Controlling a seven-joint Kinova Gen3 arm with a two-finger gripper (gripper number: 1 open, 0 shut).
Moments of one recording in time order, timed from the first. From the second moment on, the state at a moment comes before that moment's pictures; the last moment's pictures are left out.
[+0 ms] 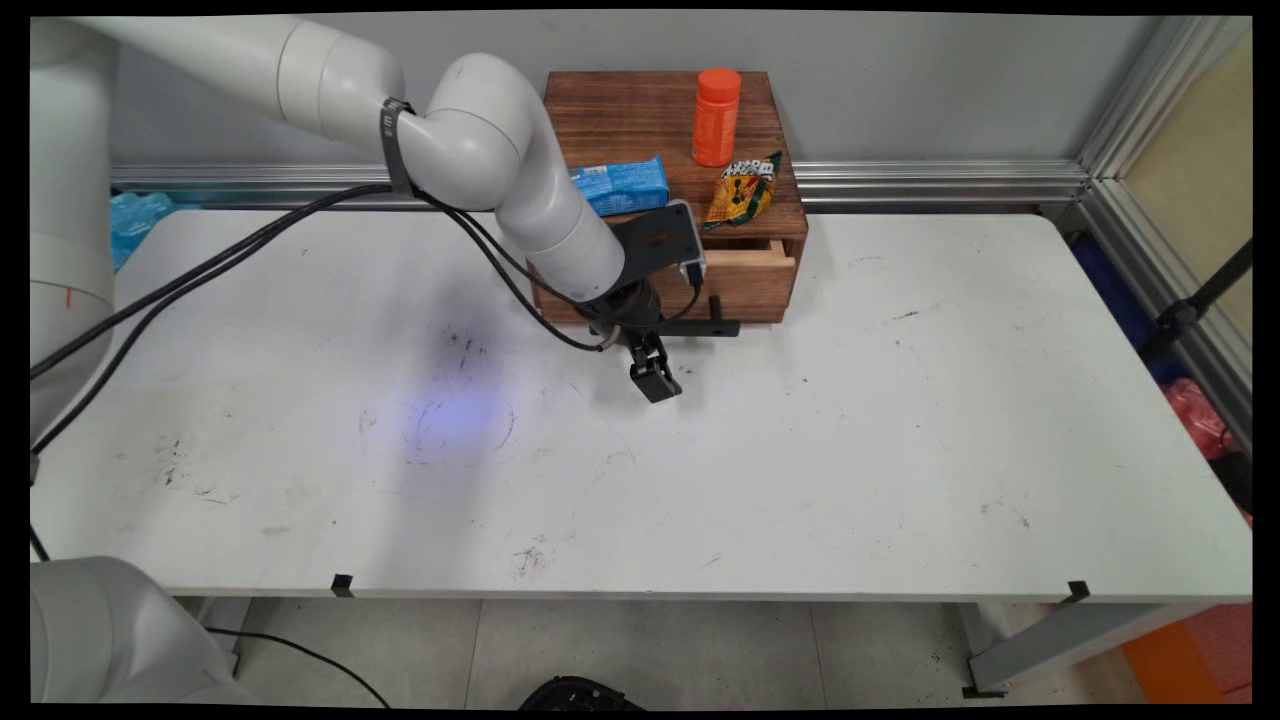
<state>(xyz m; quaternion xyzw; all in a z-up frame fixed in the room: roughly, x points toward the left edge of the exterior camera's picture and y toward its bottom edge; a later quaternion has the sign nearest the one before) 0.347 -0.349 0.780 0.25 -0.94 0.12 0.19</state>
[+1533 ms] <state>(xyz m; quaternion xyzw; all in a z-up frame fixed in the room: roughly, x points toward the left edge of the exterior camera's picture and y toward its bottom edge) 0.323 -0.329 0.791 0.26 -0.94 0.12 0.19</state>
